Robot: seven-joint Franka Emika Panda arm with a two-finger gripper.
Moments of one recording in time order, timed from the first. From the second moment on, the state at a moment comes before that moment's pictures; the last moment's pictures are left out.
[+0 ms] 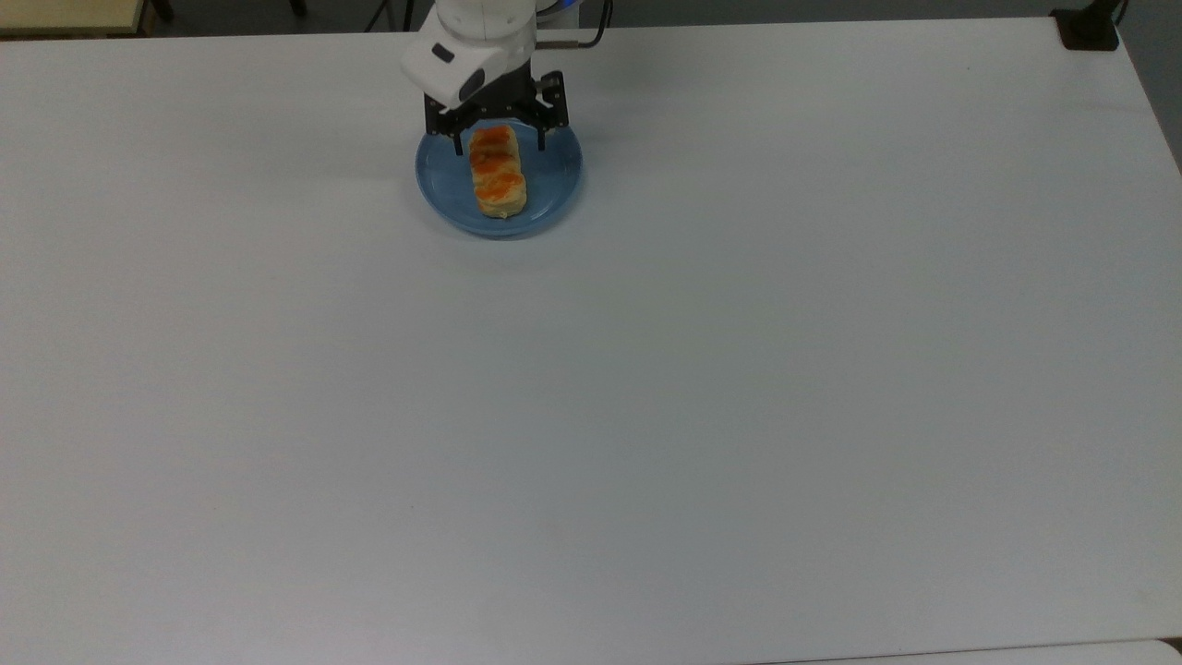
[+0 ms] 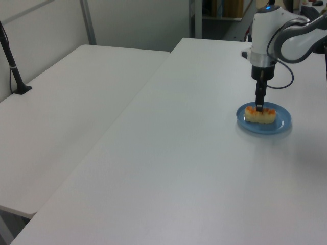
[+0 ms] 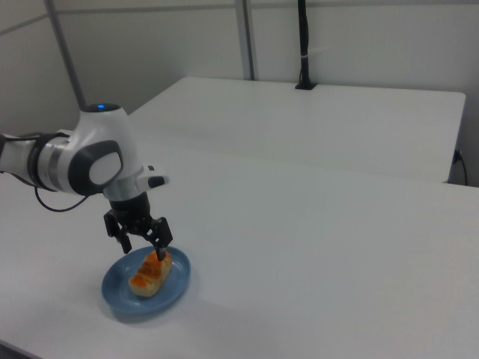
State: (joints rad) arm -0.02 -0.09 0.06 -2.35 -0.04 2.23 -0.07
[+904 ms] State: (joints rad) arm -0.02 -0.01 0.05 -2.33 -0.05 2.23 -0.05
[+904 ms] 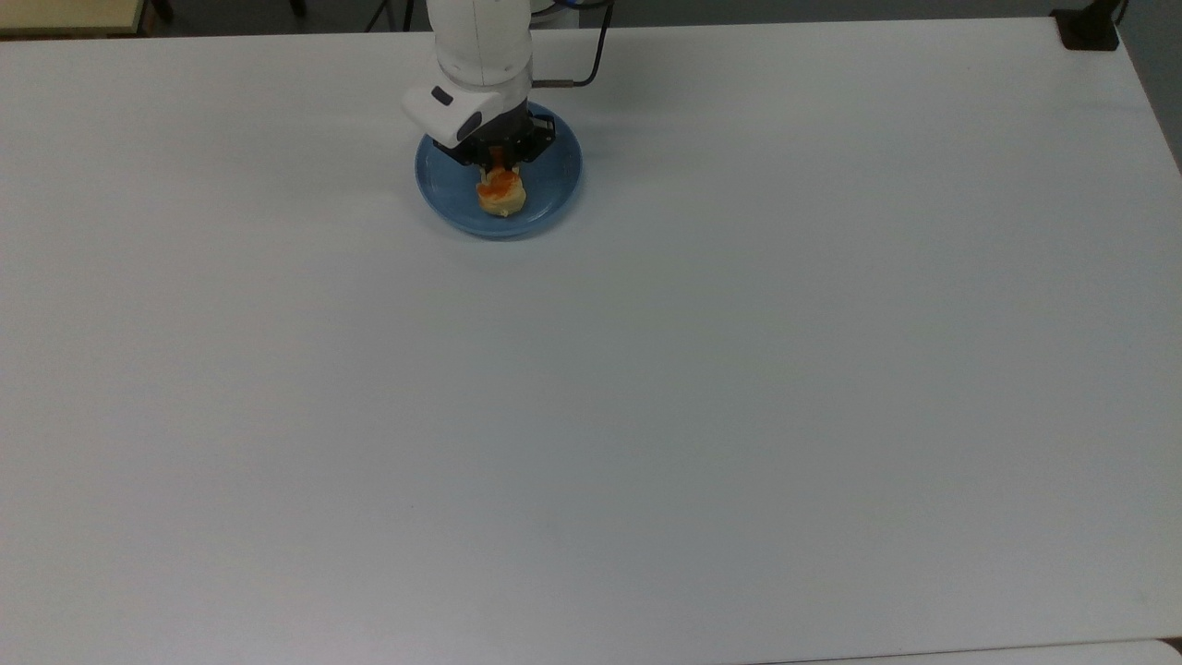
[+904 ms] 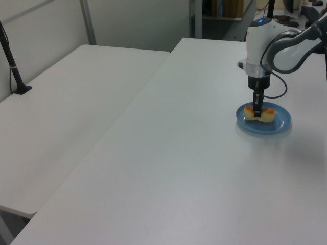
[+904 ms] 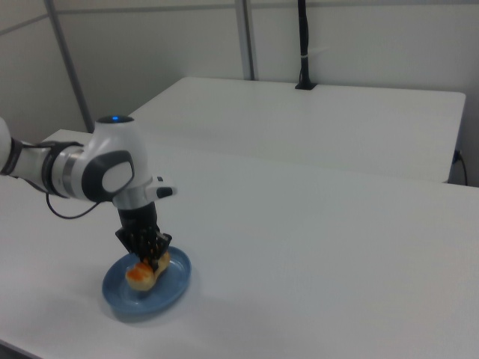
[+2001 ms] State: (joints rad) arm 0.25 0.23 0.07 -1.87 -0.01 2.05 0.25
